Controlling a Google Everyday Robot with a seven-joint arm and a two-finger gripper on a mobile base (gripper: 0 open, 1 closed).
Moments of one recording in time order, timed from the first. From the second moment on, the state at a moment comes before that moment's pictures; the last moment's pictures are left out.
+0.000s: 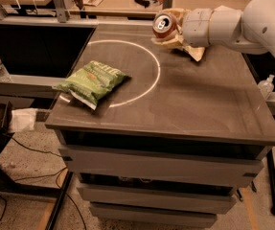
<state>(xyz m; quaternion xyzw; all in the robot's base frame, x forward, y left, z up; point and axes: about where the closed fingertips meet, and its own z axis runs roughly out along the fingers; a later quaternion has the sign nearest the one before) 0.722 -0.080 0.961 -0.62 0.48 0.07 0.62</state>
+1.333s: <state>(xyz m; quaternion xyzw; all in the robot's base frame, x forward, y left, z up) 0.676 -0.096 0.886 -0.88 0.33 -0.02 0.33</state>
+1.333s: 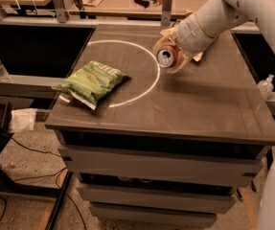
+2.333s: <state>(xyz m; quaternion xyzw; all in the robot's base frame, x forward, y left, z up) 0.658 -0.107 0.869 -0.91 0.30 -0.09 0.27</state>
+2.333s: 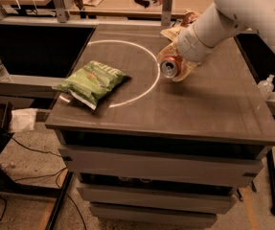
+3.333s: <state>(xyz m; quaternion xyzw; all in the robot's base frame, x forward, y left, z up) 0.656 -0.109 0.849 -0.91 0.32 -0.11 0.25</state>
